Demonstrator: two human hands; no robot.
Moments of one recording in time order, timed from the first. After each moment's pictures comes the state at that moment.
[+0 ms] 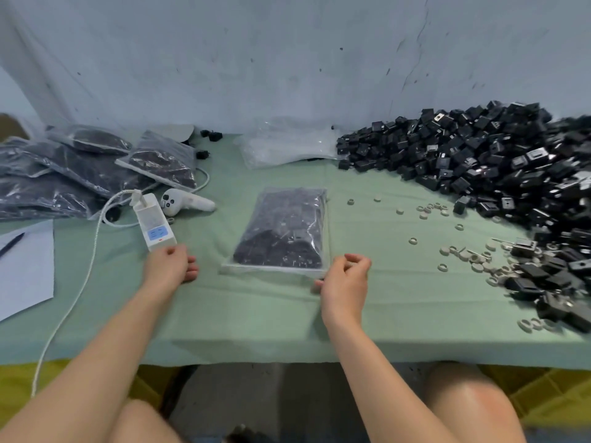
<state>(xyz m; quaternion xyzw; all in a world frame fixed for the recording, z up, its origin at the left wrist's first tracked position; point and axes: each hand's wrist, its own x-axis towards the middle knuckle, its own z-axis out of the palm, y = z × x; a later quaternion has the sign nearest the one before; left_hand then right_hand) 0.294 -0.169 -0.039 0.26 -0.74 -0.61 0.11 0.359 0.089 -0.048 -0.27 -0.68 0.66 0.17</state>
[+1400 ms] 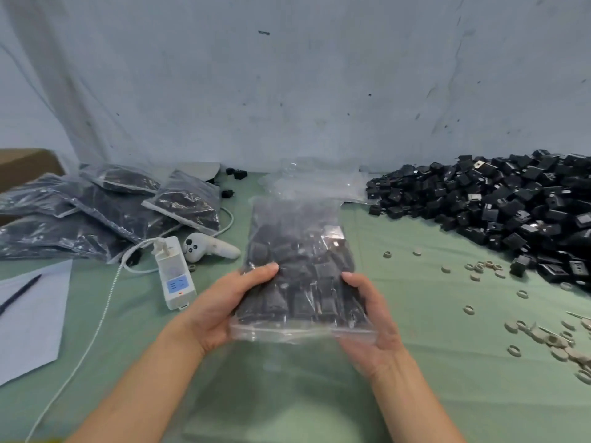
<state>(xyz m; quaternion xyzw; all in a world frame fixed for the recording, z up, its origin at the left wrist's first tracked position) 0.288 -0.120 0.029 0.00 -0.56 -0.80 -0.21 0.295 0.093 -0.014 0.01 -0.26 0.94 -0.19</state>
